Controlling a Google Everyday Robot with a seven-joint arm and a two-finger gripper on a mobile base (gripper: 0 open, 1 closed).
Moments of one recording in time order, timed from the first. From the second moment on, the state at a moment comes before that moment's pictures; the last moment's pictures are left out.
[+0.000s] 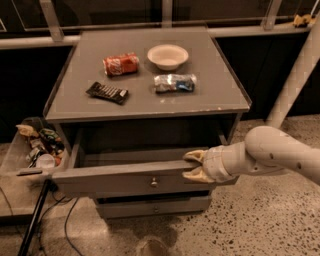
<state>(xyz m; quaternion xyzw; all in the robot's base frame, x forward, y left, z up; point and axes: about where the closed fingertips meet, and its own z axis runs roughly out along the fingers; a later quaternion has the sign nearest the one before) 0.515 -0.116 0.647 -0.63 0.68 0.14 0.35</state>
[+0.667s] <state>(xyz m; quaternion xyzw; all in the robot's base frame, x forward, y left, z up) 0.515 -0.116 0.647 -0.63 0.68 0.14 0.35</state>
